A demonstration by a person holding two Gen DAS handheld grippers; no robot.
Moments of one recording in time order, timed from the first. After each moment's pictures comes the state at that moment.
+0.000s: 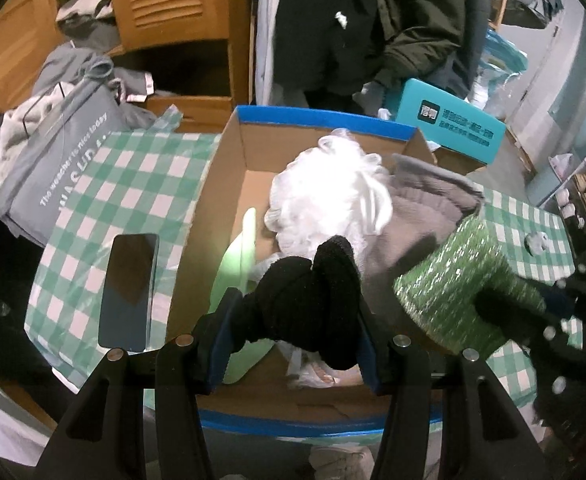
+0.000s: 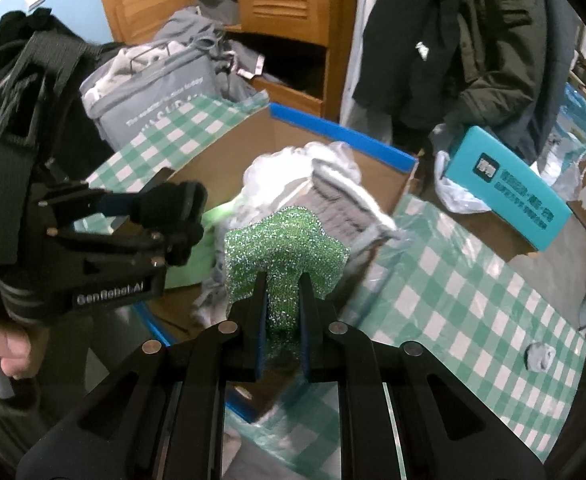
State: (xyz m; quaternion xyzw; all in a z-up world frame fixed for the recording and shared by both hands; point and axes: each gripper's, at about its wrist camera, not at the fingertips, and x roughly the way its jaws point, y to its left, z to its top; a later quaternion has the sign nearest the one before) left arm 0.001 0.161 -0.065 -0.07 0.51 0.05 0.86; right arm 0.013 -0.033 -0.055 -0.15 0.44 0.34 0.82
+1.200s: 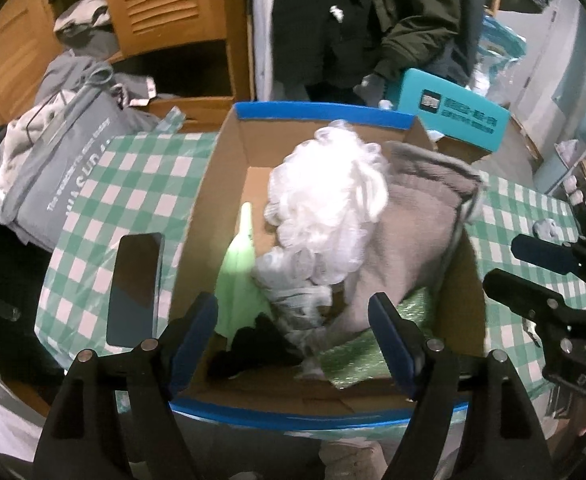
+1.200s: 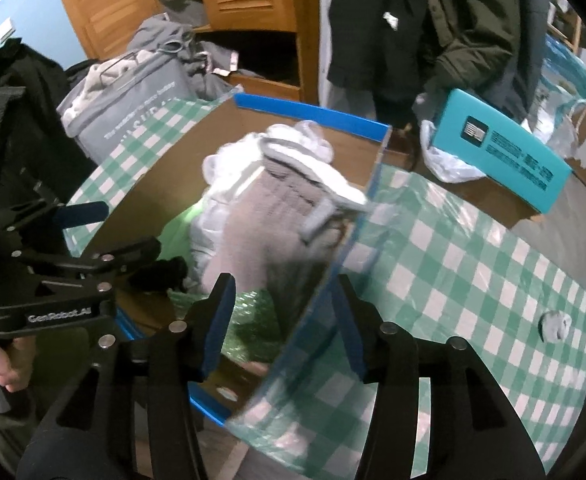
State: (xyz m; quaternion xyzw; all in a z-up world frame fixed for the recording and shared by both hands) left arm -0.003 0.146 -0.062 -0.04 0.51 0.05 0.86; right arm 0.036 -0.063 -0.070 -0.09 0.46 0.31 0.82
